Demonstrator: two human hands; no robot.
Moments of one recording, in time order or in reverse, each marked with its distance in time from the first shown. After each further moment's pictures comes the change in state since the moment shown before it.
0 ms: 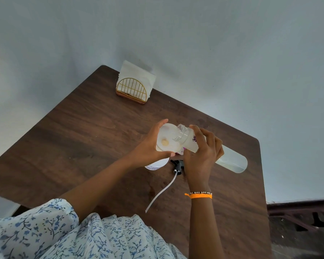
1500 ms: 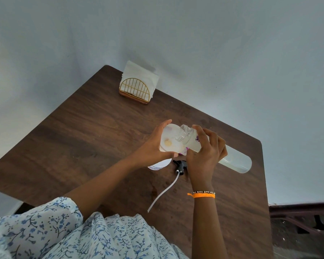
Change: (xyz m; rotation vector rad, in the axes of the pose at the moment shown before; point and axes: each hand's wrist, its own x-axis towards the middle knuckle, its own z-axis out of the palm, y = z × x) left_hand -0.002 0.004 -0.001 -0.015 -0.002 -0.009; right_hand 0.001 -0.004 -0.001 -0.011 -0.015 0.003
